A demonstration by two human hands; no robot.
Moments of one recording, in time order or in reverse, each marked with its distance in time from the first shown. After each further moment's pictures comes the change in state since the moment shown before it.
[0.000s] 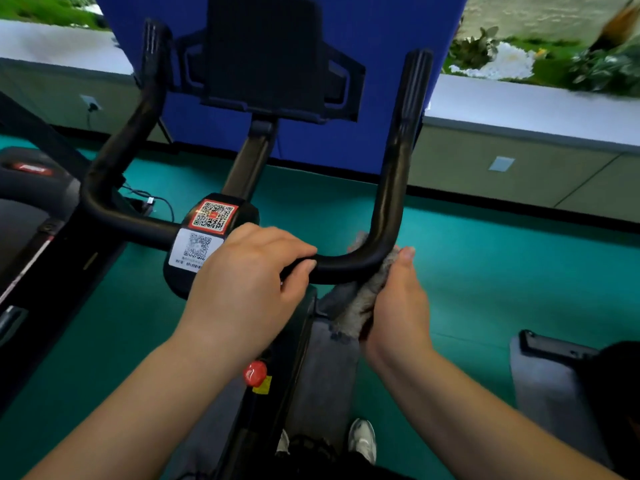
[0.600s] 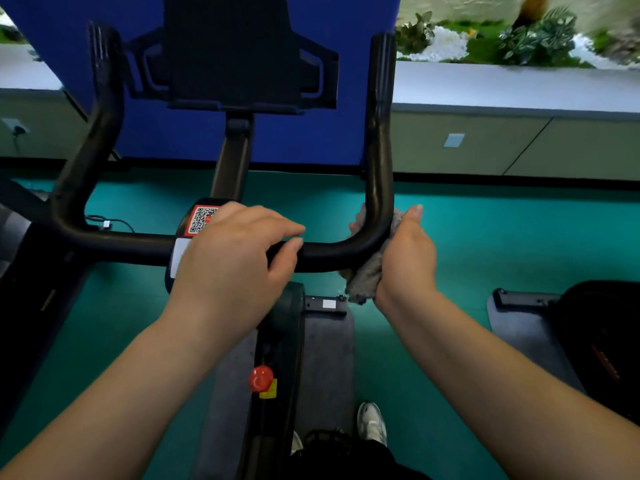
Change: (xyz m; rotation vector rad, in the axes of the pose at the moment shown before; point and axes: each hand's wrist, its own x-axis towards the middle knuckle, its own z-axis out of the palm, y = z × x) left_hand 0.014 -0.033 -0.013 -0.024 0.000 0.169; right_hand 0.013 -0.004 0.025 -0.071 0.272 -0.107
